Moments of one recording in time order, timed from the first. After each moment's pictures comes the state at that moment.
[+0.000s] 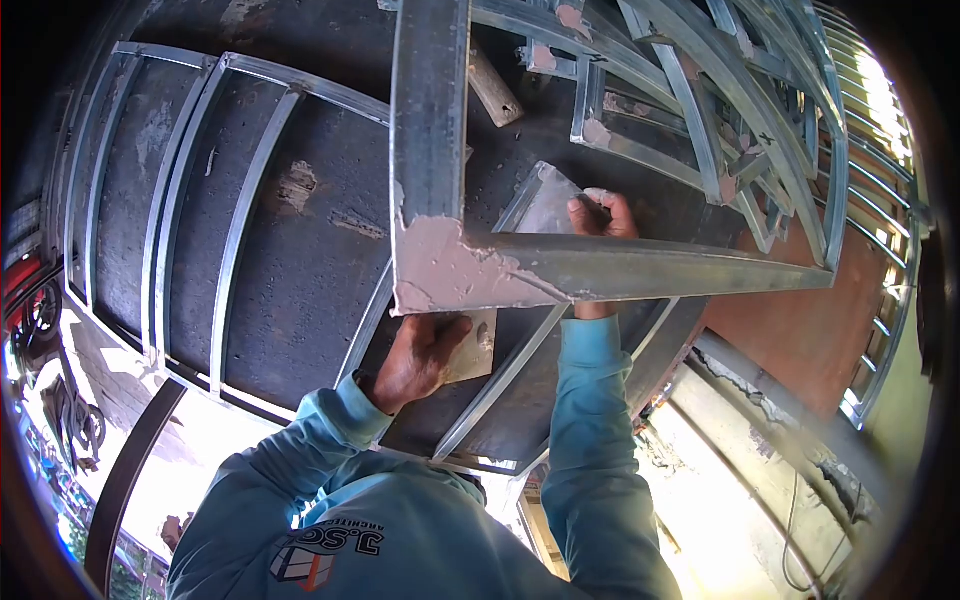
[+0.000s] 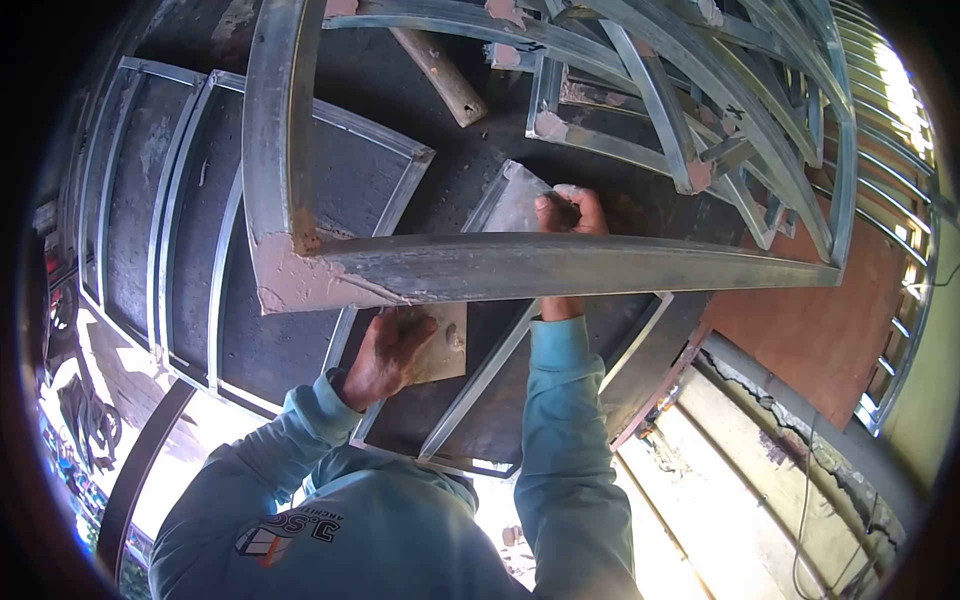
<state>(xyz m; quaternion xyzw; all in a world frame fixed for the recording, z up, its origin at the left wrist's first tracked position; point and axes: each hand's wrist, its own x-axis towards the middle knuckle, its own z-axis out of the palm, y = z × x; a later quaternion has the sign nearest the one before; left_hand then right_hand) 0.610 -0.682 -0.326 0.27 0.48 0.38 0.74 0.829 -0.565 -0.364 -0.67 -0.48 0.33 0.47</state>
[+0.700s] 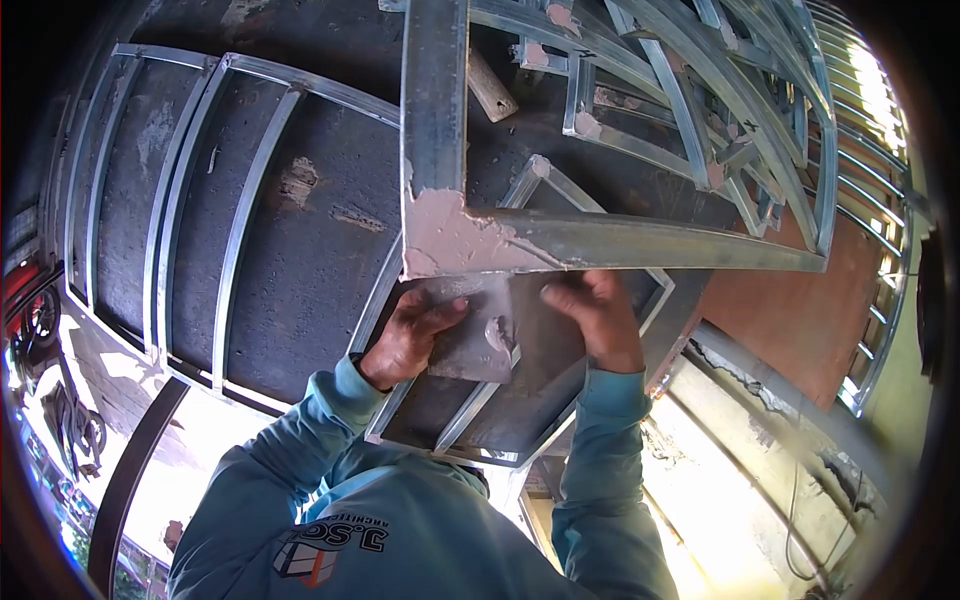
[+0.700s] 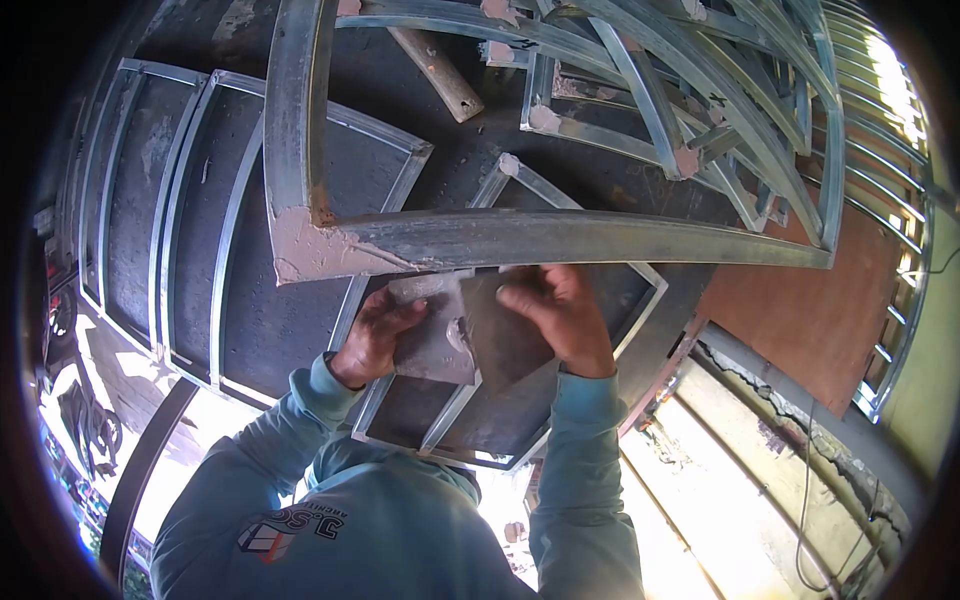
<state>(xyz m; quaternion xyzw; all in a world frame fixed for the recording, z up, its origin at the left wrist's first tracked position) 0.593 -0.682 -0.373 0.58 0.39 0.44 0.56 0.826 -0.611 -0.267 -0.62 -0.40 0.58 0.34</state>
